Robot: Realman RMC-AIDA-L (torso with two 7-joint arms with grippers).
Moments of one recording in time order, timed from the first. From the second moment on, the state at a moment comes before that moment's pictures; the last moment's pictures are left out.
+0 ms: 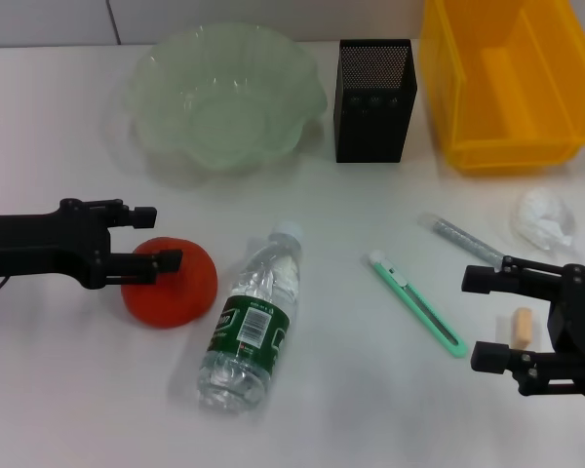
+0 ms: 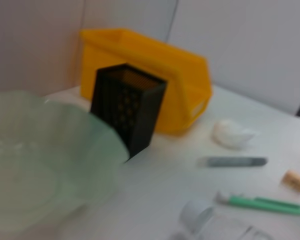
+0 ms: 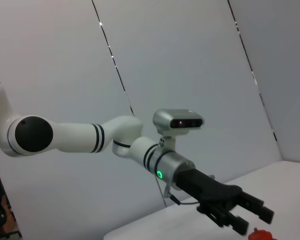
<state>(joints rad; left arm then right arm) -0.45 -1.99 0.81 0.72 2.02 1.56 -1.48 0.35 2.05 -0.58 -0.57 -1.99 -2.03 1.19</state>
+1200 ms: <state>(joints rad) -0.47 -2.00 0.79 0.70 2.08 1.52 -1.48 0.38 2.06 -0.58 -0.57 -1.99 -1.98 1.20</state>
